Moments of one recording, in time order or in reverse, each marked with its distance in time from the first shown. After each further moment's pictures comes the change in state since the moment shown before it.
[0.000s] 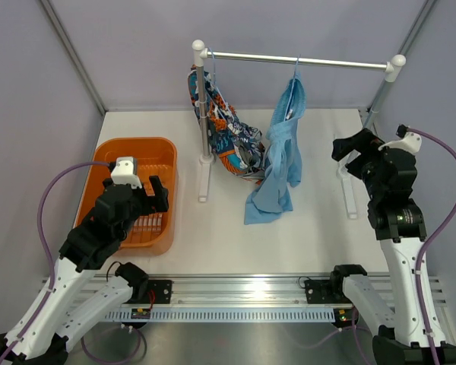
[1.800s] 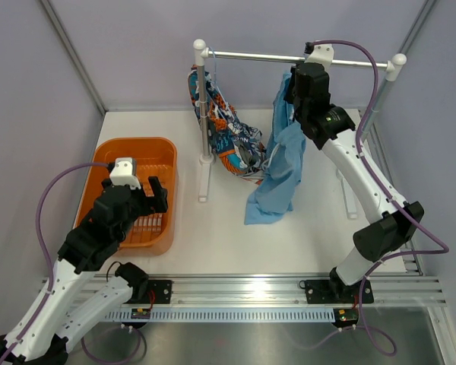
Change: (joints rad) left arm 0.000 -0.013 0.000 -0.002 -0.002 0.010; right arm 0.420 0.865 0.787 0.094 0.441 -0.319
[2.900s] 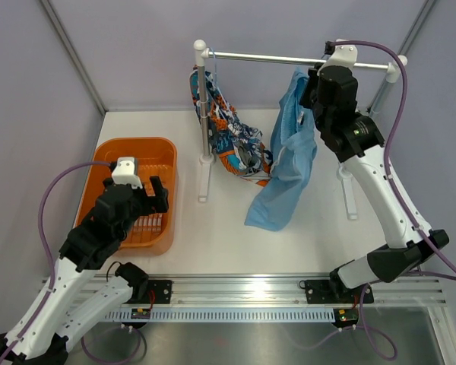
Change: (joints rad) left arm 0.000 0.012 0.000 0.001 0.002 0.006; right arm 0.001 -0.167 -0.010 -0.108 -0.019 -0.040
